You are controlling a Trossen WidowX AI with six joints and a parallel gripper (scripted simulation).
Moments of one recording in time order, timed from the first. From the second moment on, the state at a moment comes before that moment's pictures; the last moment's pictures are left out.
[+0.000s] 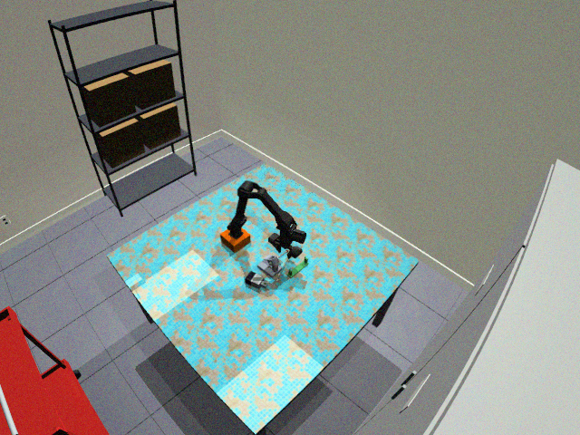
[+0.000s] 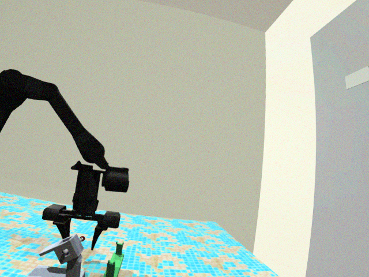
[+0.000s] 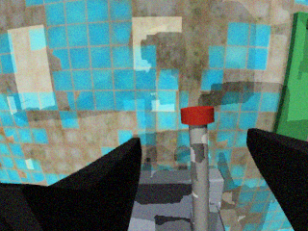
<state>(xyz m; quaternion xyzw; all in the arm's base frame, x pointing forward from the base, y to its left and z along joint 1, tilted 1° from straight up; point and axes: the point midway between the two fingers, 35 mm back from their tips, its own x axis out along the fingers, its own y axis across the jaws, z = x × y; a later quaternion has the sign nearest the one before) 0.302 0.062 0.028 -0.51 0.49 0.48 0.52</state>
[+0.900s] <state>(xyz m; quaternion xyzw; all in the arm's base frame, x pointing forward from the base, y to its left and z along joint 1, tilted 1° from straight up) 0.301 0.063 0.027 -0.50 0.49 0.49 0.53</state>
